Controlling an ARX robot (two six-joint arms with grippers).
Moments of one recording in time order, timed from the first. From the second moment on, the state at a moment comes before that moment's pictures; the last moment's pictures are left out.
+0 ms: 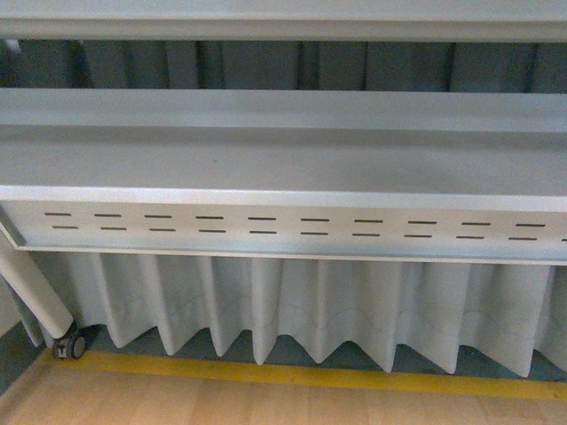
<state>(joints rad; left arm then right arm) 0.00 0.00 0.01 0.00 0.00 0.00 0.00 0.00 0.01 0.00 0.00 -0.01</state>
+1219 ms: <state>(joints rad) 0.00 0.00 0.01 0.00 0.00 0.00 0.00 0.00 0.01 0.00 0.00 -0.01</state>
